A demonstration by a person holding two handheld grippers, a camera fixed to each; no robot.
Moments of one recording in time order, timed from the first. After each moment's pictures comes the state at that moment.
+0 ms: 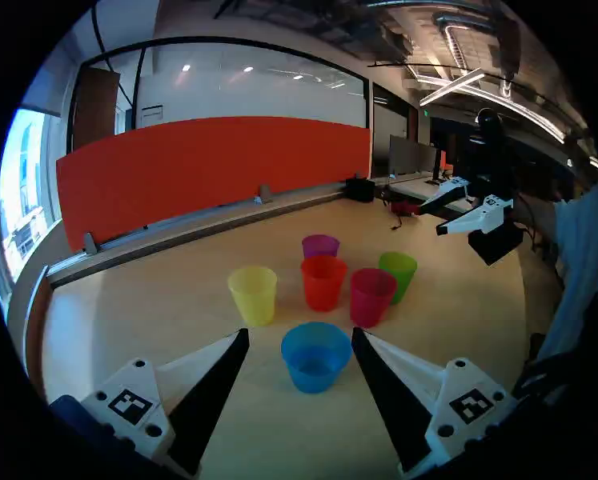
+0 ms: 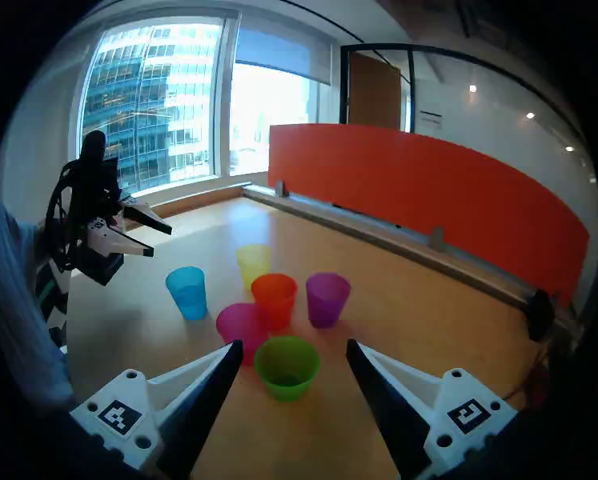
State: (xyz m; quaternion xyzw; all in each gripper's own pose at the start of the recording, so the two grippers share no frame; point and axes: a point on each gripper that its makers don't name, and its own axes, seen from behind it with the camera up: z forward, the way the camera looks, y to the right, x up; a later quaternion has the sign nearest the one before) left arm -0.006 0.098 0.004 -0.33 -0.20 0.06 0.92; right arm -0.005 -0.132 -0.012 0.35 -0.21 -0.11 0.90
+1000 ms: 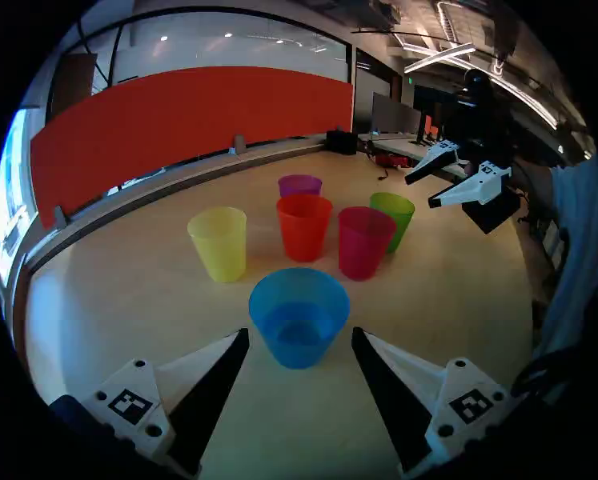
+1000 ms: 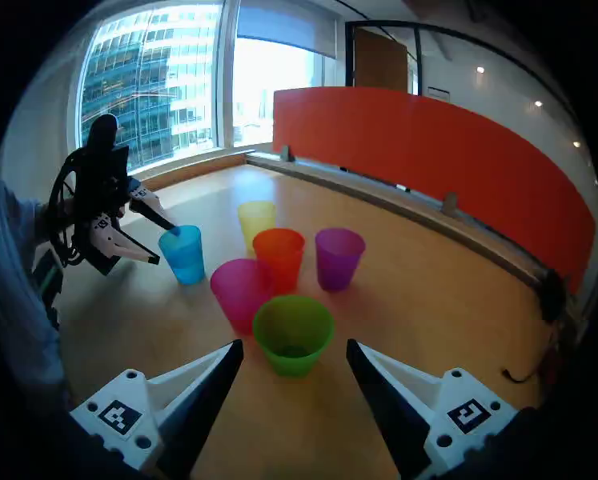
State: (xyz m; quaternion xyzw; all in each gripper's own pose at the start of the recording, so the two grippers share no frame) left arm -0.083 0.120 0.000 -0.37 -0.27 0.09 0.88; right arm -0.061 -0.130 -0.013 0.36 -0.26 -0.12 0.89
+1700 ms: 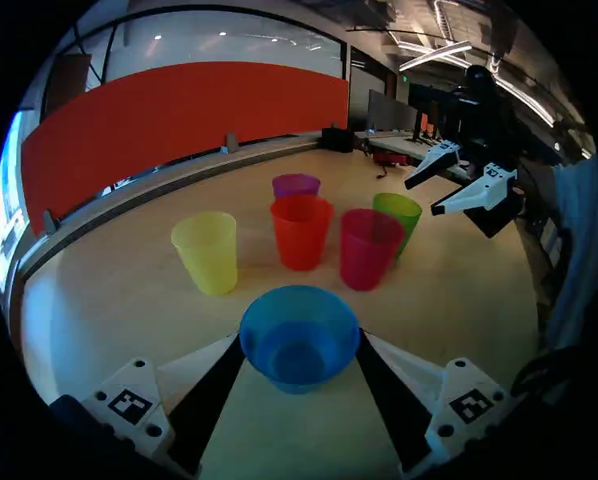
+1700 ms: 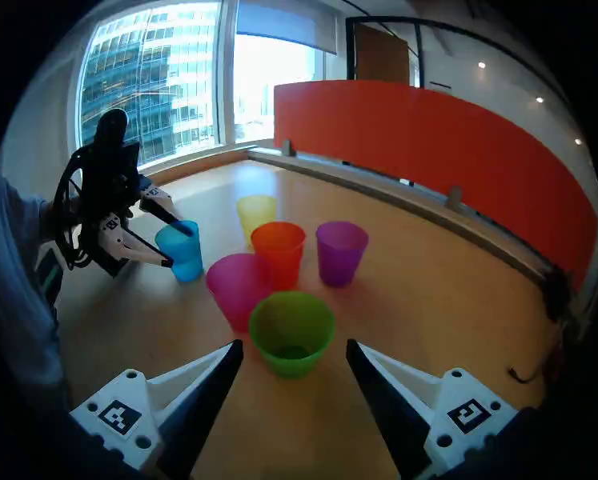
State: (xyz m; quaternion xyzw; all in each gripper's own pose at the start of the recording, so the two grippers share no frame) left arm -0.094 0.141 0.020 -0.38 -0.27 0.10 0.88; right arm -0.072 -0.133 -0.006 0.36 -0.27 -0.12 0.88
